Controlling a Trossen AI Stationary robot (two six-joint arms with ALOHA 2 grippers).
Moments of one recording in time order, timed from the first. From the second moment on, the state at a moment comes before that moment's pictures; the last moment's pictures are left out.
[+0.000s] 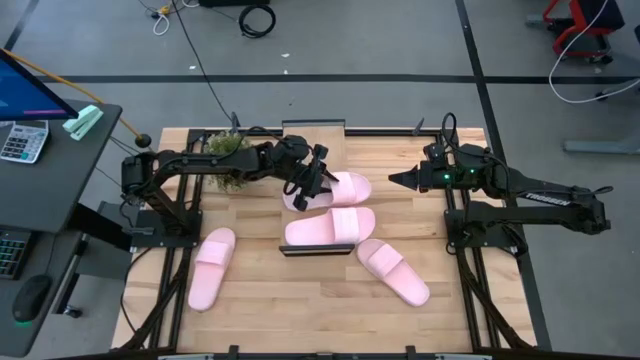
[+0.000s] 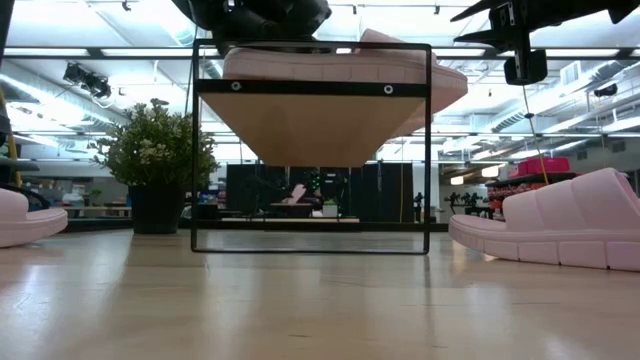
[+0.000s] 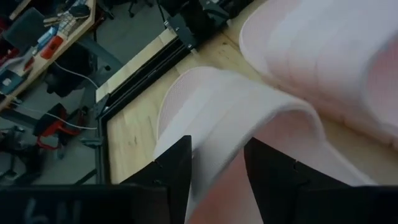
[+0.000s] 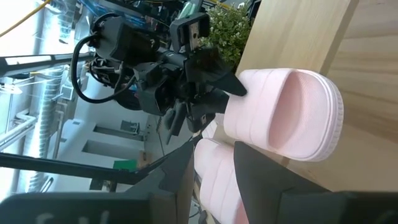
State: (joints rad) left arm 0.23 1.64 1.19 -0.06 0.25 0.77; right arm -0.27 0.65 0.64 -0.19 -0.16 1.20
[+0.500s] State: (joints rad) left arm 0.23 1.63 1.25 -0.09 0.33 0.61; right arm -0.27 0.65 0.64 -0.19 -0.16 1.20
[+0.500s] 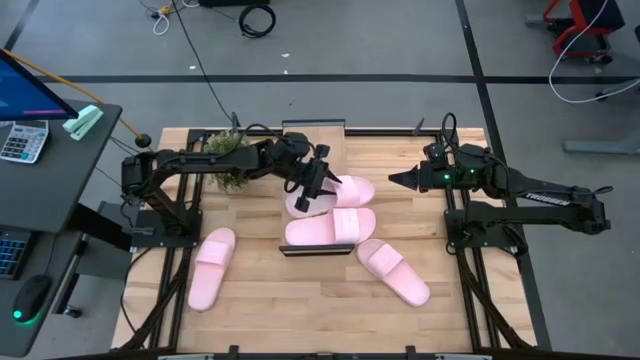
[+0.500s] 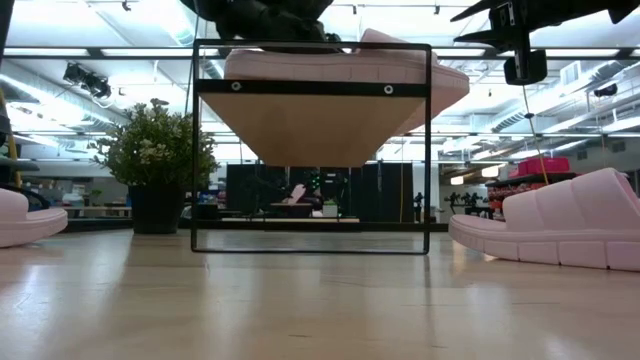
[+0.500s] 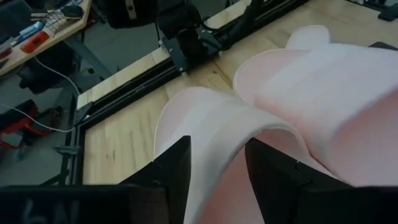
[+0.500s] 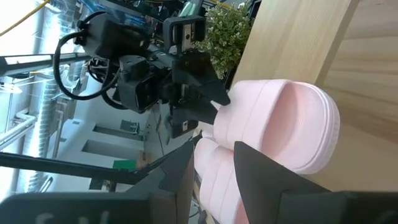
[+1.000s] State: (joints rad) left arm 0.24 1.63 1.26 -0.23 0.33 0.64; right arm -0.27 0.65 0.64 -0.19 -0.17 1.20
